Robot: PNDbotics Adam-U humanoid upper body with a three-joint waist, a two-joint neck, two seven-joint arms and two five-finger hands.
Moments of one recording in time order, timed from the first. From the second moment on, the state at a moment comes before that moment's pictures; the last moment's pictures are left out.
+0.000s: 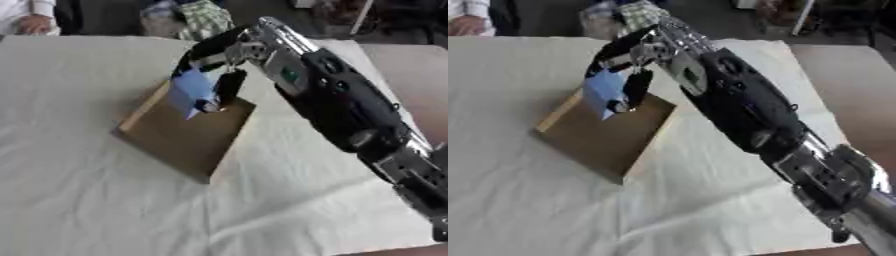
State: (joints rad) left arm -0.35 0.26 0.02 -1.99 0.06 -0.18 -0.07; right arm -1.06 -0.44 0.44 -1.23 0.73 -0.28 0.88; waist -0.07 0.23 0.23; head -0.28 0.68
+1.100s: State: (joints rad) left arm -0.35 0.25 0.02 -1.99 0.06 -0.18 -0.08; right arm -1.01 -0.43 0.46 -1.18 0.79 -0.32 0.84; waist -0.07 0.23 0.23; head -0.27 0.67
